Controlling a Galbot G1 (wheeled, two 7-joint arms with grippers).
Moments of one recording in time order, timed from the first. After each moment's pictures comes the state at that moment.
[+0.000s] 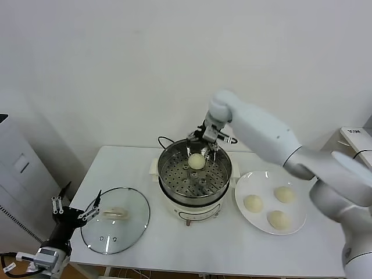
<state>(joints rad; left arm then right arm) 1.60 -1.35 -0.82 -2.15 0.10 -0.02 0.19 0.40 1.17 -0.84 0.95 -0.23 0.45 -1.22</state>
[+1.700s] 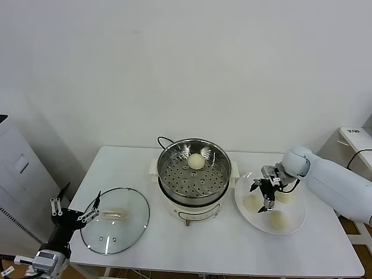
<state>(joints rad) 1.62 -1.37 -0.82 -2.18 0.11 -0.02 0.19 0.00 0.73 -0.84 1.13 0.05 -0.06 -1.12</state>
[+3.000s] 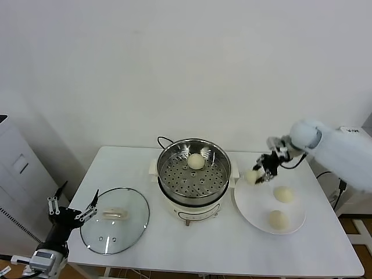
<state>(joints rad) 1.62 -1.37 -0.83 -2.19 0.10 -0.01 0.18 0.50 0.71 -1.15 1.17 0.43 -0.12 -1.19</state>
